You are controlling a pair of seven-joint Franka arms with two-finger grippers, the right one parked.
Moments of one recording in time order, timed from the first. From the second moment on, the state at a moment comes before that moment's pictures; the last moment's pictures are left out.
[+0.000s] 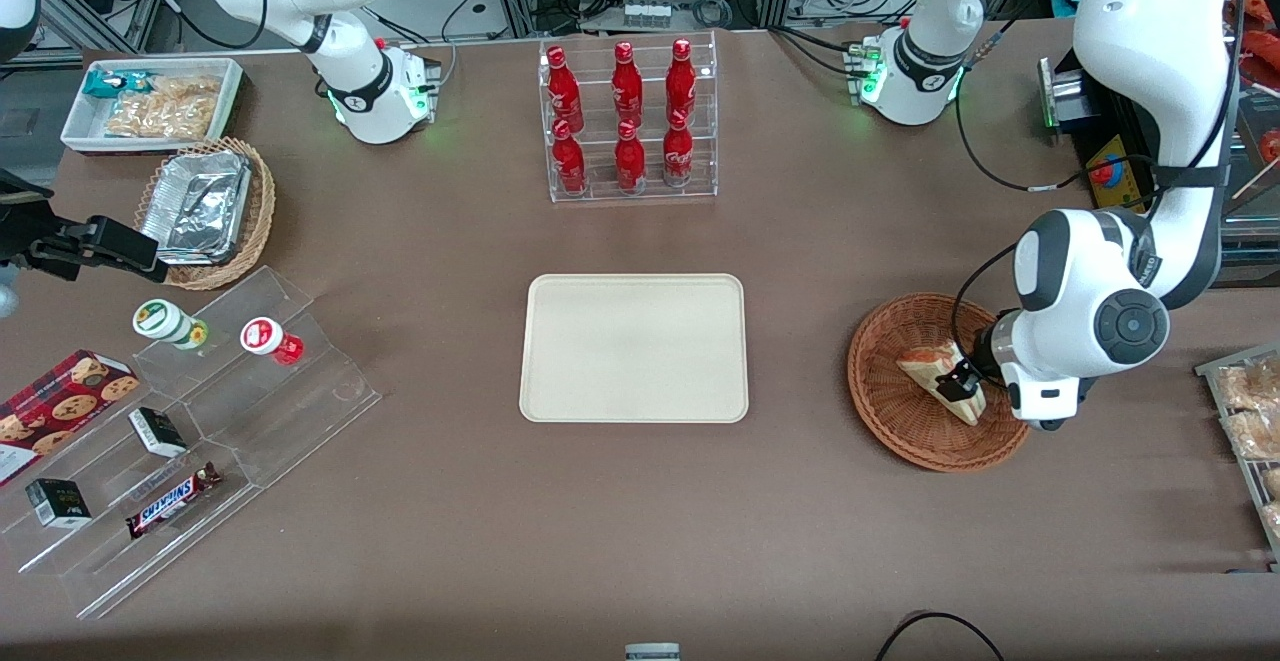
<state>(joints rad) 0.00 0.42 -0.10 -1.84 0.01 2.06 -0.93</state>
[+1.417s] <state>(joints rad) -0.04 0.42 -0.11 -1.79 0.01 2.01 -0.96</state>
